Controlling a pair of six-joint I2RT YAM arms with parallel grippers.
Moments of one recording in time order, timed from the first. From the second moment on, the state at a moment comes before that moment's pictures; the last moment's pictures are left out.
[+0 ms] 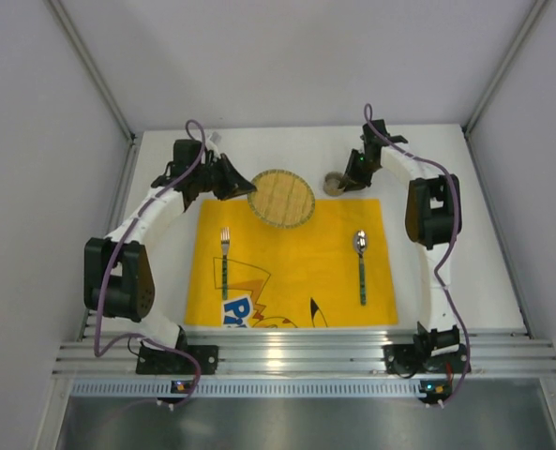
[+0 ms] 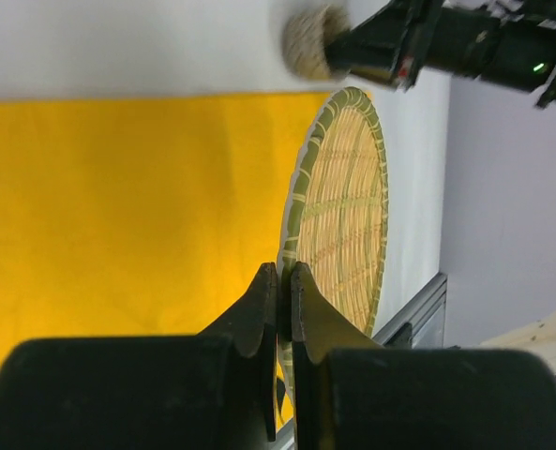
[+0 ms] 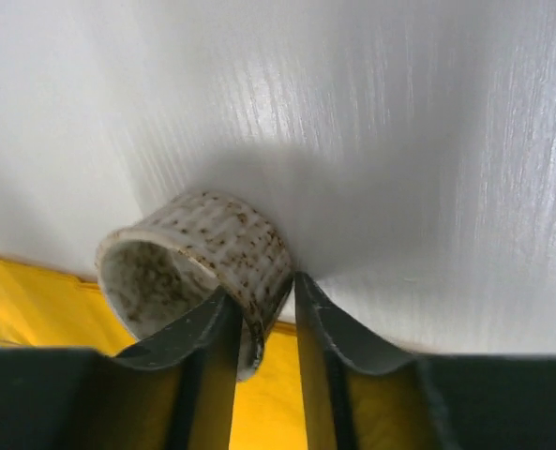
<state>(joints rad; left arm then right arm) -0.16 1.63 1.26 -0.23 0.62 -0.68 0.19 2.35 1.96 -0.72 -0.30 0.52</state>
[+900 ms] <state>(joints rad) -0.45 1.59 0.94 -0.31 0.42 -0.60 0.17 1.77 1.51 -0.77 -0.14 0.51</state>
